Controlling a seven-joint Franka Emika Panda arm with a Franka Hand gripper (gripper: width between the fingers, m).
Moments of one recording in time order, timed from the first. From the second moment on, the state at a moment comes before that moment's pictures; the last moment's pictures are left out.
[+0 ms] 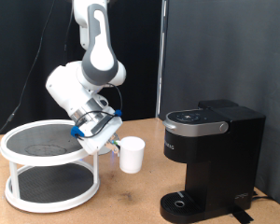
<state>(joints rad) -0.13 -0.15 -0.17 -2.71 1.22 2.41 1.76</state>
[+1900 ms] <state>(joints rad) -0.06 0.09 0.06 -2.58 1.80 2.57 1.38</state>
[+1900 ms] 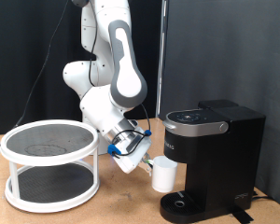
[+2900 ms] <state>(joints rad) -0.04 0.24 0.11 -2.49 1.97 2.61 1.24</state>
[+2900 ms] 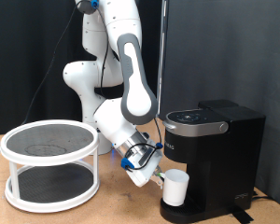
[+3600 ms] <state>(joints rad) -0.06 0.24 0.11 -2.54 1.92 2.54 1.24</state>
